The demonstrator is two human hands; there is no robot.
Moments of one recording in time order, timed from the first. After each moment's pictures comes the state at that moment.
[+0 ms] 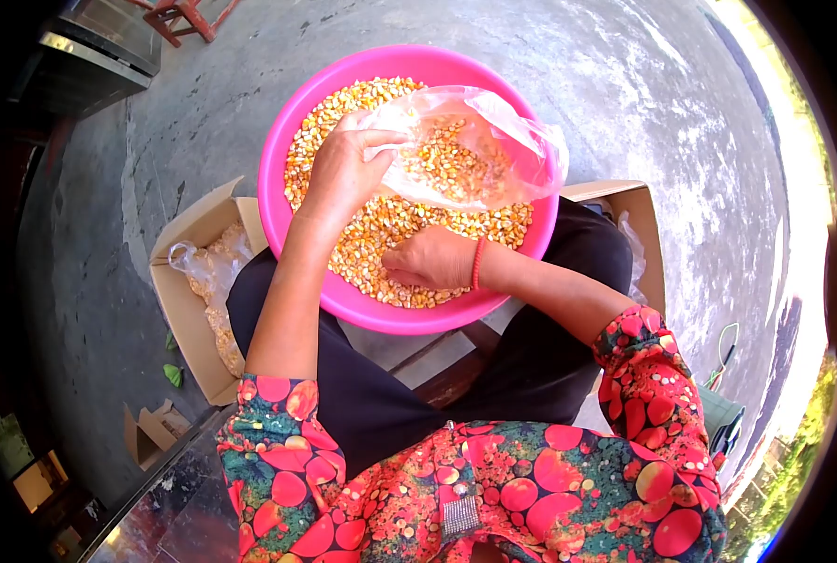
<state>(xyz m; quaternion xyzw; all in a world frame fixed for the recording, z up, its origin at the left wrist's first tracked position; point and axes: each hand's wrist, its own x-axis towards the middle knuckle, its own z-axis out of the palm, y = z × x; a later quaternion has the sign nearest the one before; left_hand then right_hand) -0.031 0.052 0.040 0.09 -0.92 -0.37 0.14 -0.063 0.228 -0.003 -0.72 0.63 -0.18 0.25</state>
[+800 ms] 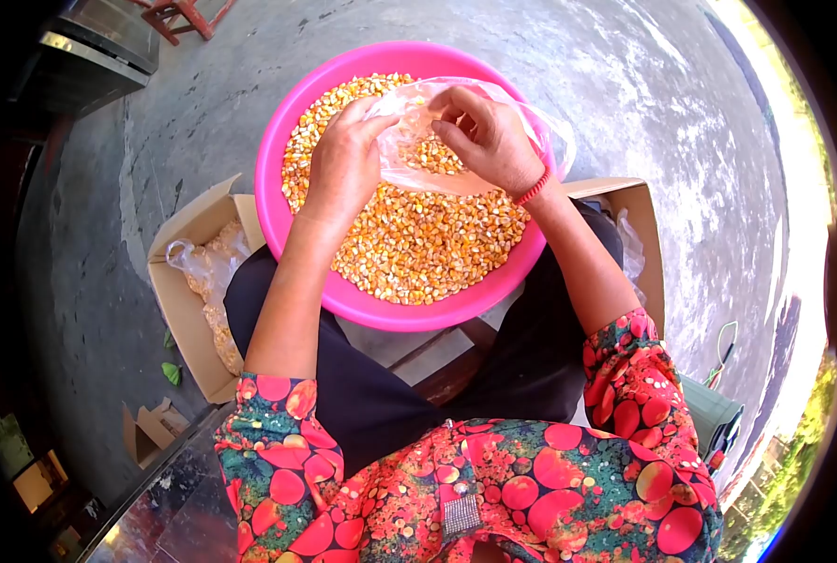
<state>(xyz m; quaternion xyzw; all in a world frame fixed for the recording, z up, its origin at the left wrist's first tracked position) -0.034 0.061 0.043 0.05 -0.92 -0.28 0.27 -0.148 0.223 0.067 -0.46 0.77 -0.42 0.09</state>
